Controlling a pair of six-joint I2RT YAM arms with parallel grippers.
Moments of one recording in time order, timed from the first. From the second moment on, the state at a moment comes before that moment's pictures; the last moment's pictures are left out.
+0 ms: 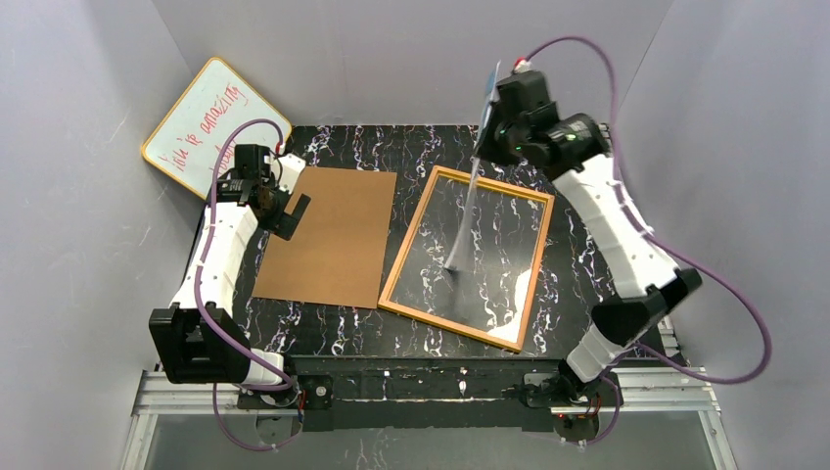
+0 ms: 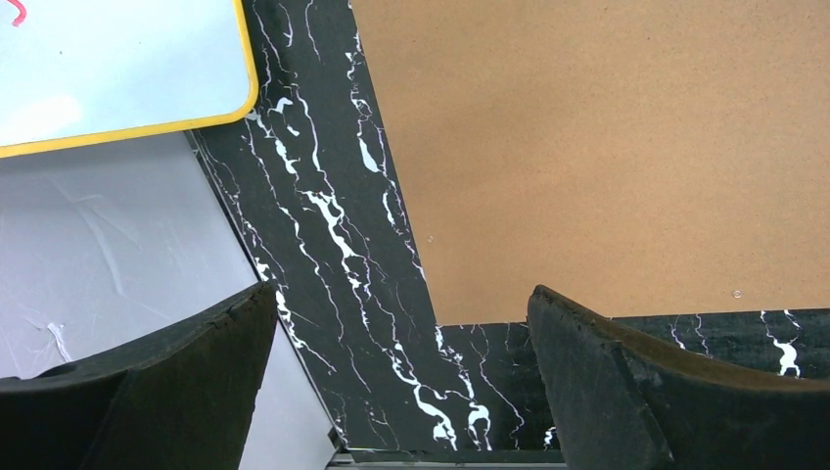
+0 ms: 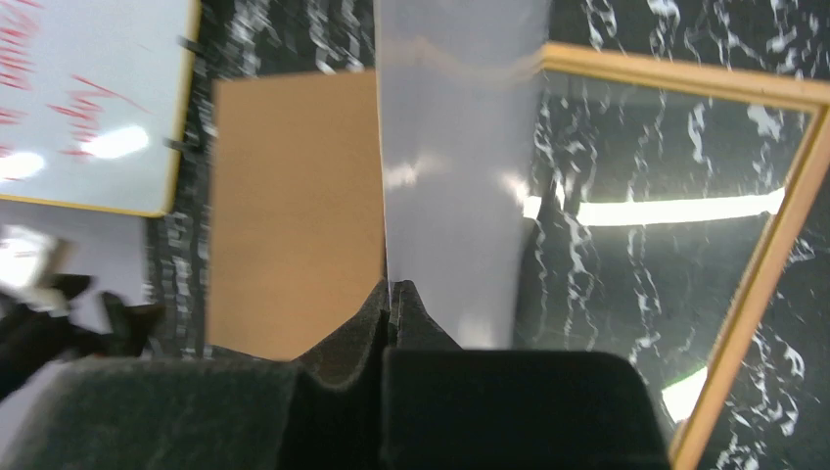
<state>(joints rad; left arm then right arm) 0.00 1.38 1.28 -0.90 -0.12 0.50 0.58 1.66 2.02 -1.08 0.18 0.68</state>
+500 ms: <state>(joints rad) 0.00 1.37 1.30 -0.94 -0.10 0.49 0.15 1.46 2.18 -1.27 0.05 0.66</state>
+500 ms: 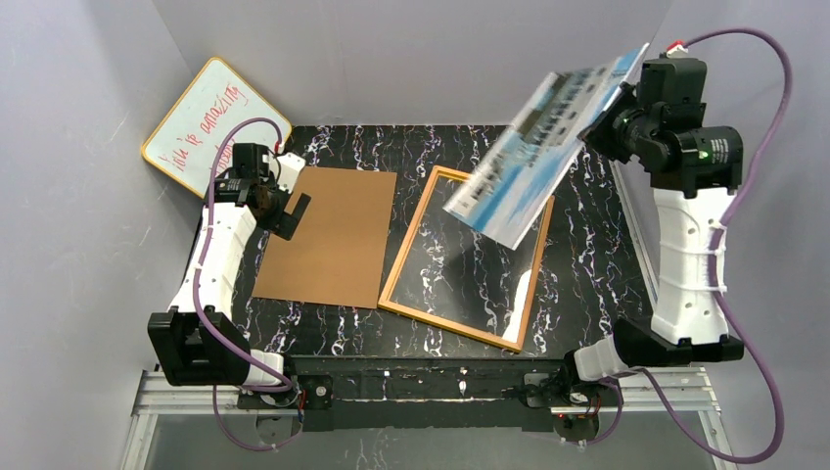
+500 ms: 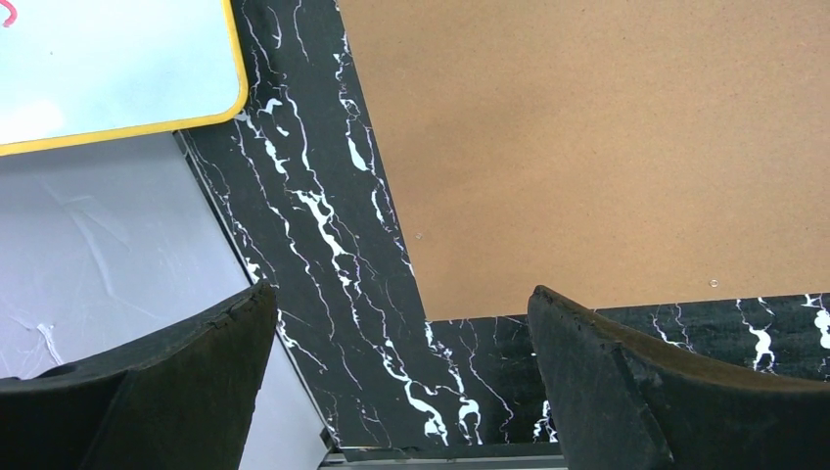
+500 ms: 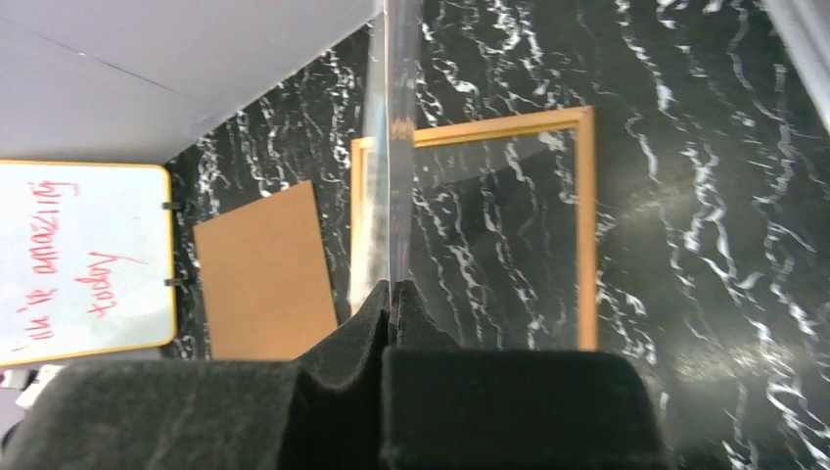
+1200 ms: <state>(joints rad) 0.00 1.35 1.30 -0.96 -0.07 0.49 0.23 1.59 1.94 -1.33 0.12 0.55</state>
